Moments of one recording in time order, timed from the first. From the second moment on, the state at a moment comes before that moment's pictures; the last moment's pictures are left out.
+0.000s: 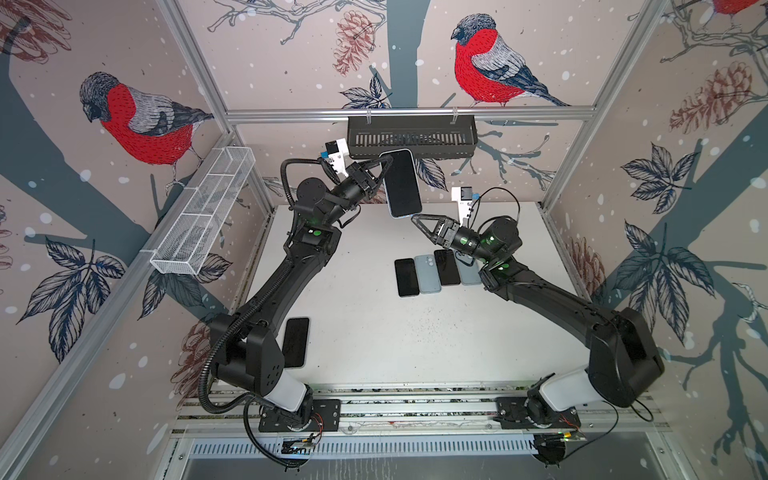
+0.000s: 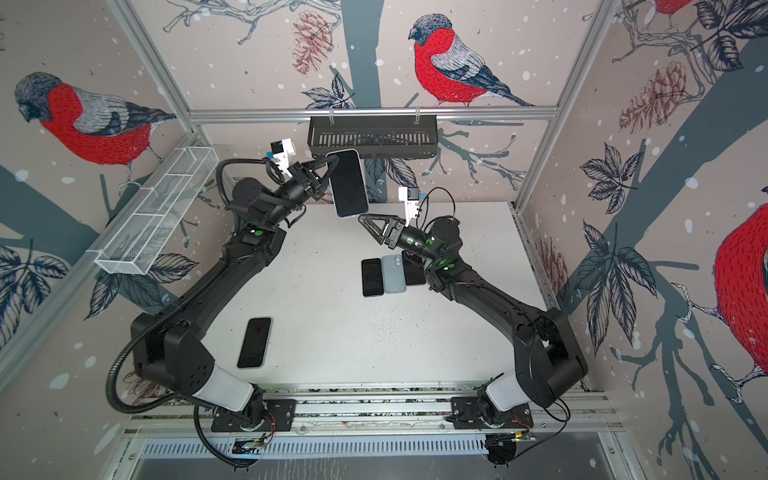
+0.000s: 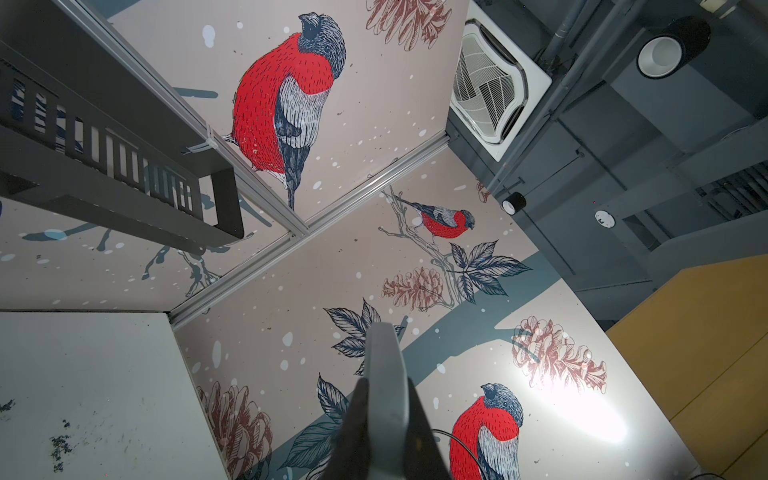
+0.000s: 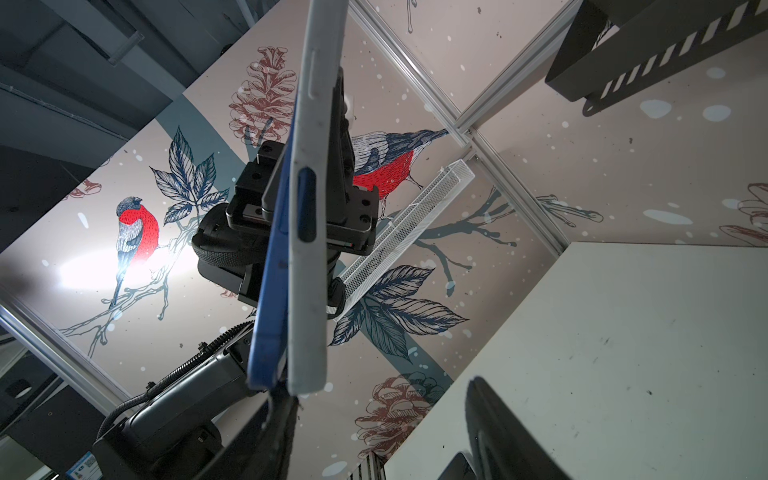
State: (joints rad) left arm -0.33 1.55 1.42 0.59 0.60 -1.33; right arm 0.56 1.48 1.03 0.76 -0.66 0.94
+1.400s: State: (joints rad) left arm -0.36 1.53 1.24 0.52 0.56 -1.19; right arm 0.53 1.44 0.96 0.71 -0.68 1.07
